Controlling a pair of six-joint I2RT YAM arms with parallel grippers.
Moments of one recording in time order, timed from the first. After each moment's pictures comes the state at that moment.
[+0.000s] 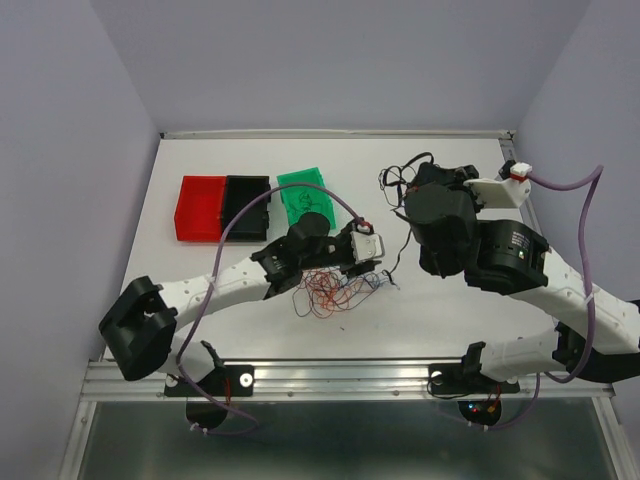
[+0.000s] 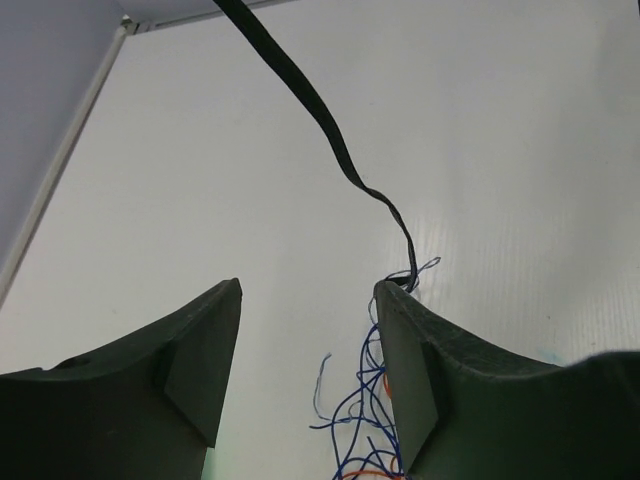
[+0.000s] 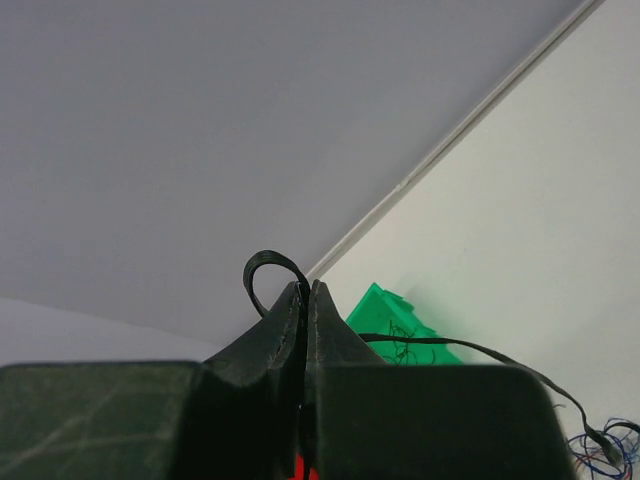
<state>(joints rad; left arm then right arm) -0.93 1.35 0.87 0.25 0.36 0.44 1.19 1.25 1.73 -0.88 1.46 1.25</state>
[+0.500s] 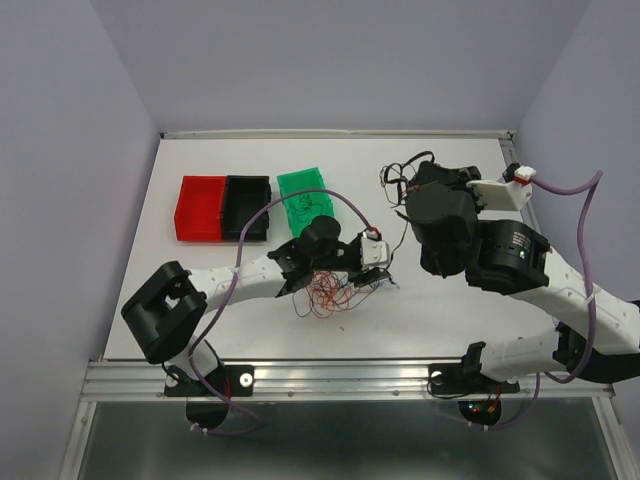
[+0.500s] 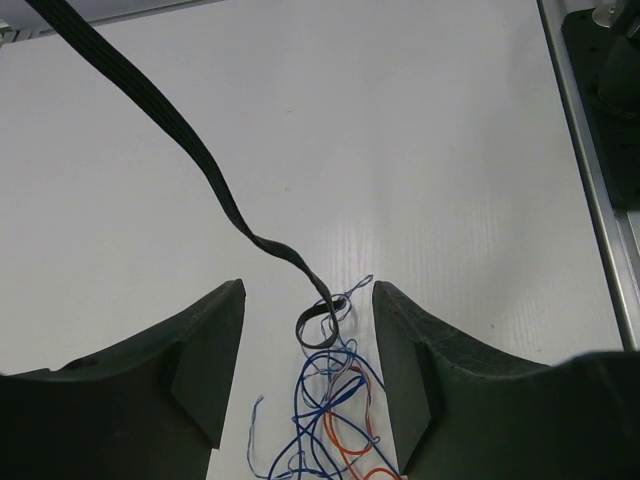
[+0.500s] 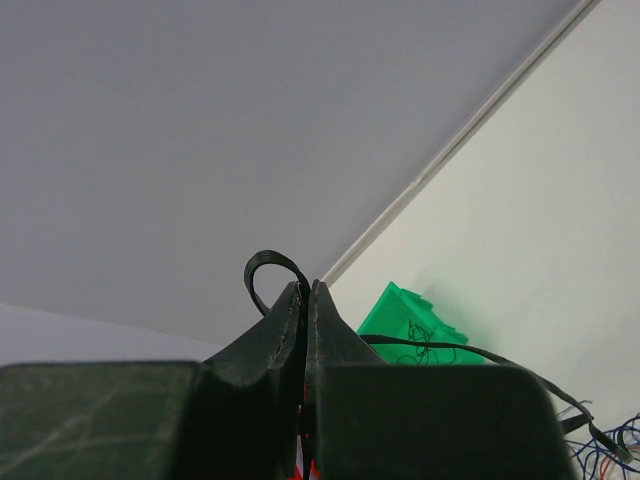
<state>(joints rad) -0.93 1.53 0.87 0.38 0.52 0.37 1.18 1.25 1.73 -0.88 1.46 1.32</state>
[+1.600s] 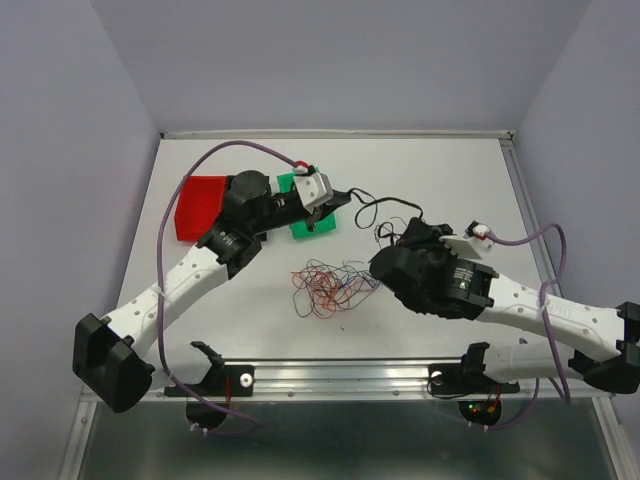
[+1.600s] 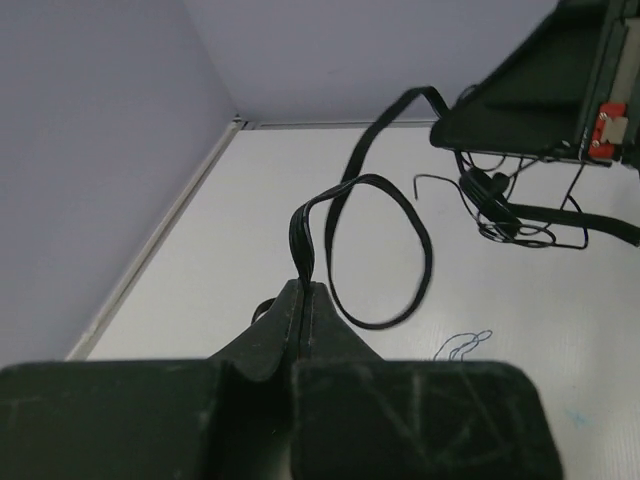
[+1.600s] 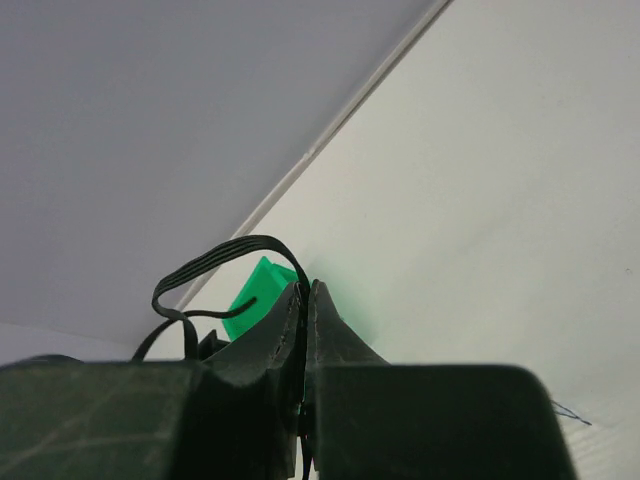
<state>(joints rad) -0.68 1.20 1.00 0.22 0.59 0.26 1.18 1.13 1.17 -0.87 1.45 1.61</state>
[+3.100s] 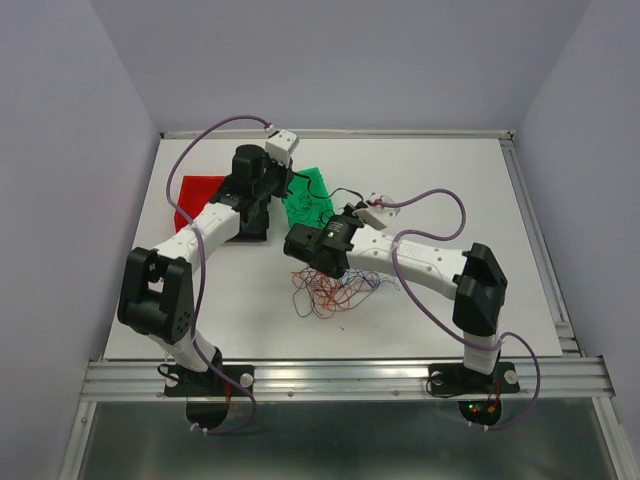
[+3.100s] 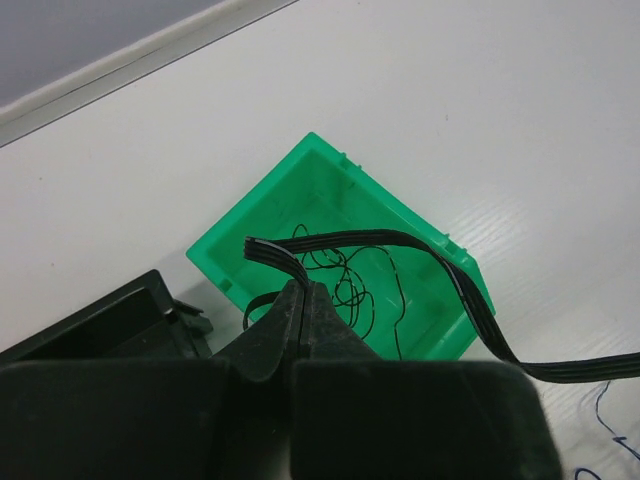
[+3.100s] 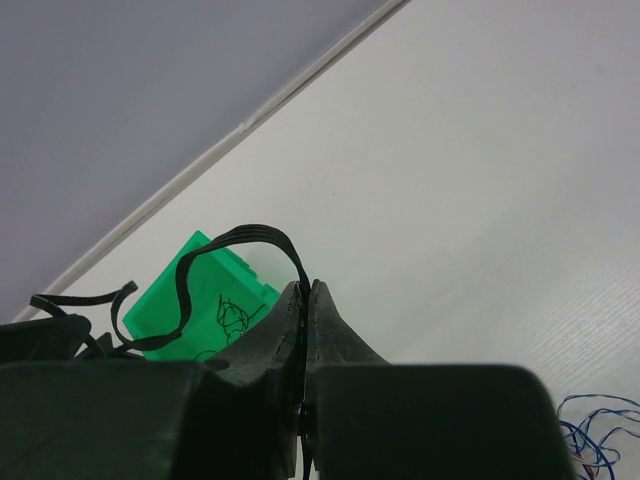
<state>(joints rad) -0.37 1.59 1.13 0.08 0.17 0.09 1.09 1.90 1.70 -1.33 1.45 2.00</state>
